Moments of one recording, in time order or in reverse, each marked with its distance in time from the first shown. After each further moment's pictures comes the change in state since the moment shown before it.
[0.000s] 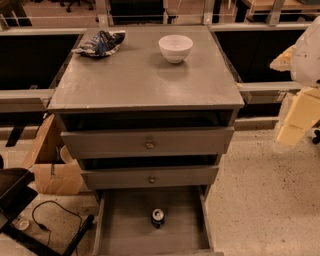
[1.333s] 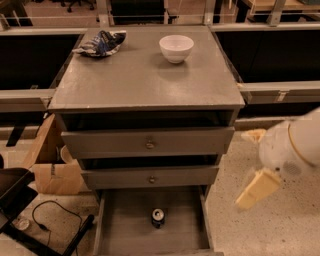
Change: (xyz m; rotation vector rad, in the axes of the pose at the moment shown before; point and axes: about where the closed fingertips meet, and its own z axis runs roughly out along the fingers) arm 0.005 0.074 0.141 -0.131 -0.289 0.144
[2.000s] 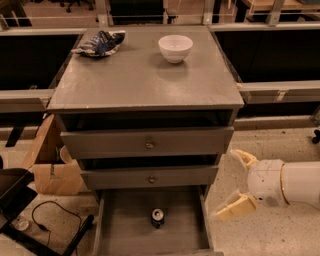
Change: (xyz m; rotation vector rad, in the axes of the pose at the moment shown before) arm 0.018 0.007 0.073 0.080 -0.353 0.054
